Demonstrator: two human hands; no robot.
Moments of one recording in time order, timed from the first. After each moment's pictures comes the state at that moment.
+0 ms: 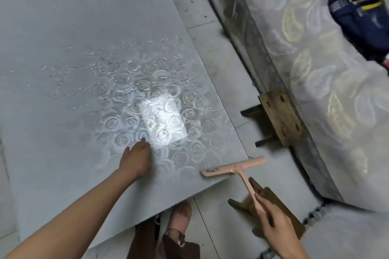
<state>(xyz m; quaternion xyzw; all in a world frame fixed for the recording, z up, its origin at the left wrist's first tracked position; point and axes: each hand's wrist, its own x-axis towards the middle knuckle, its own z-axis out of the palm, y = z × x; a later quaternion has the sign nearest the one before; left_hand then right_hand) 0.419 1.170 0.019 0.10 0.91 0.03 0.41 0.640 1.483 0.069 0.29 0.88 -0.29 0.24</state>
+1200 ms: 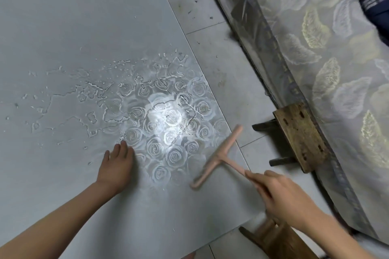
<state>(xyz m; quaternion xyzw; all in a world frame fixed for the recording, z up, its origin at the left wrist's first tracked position) 0.319 1.151 -0.033 0.13 0.91 -0.13 0.36 0.429 1.521 0.065 0.02 0.94 -0.13 0.31</state>
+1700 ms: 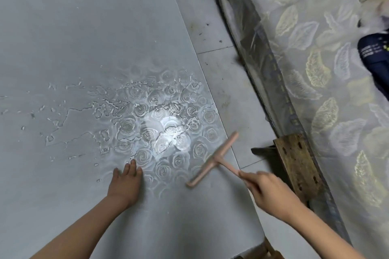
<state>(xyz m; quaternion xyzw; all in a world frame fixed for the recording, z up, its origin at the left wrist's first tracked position) 0.297 1.150 -0.020 0.11 0.89 -0.09 0.44 0.342 1.500 0.079 0.00 0.94 -0.13 0.32</state>
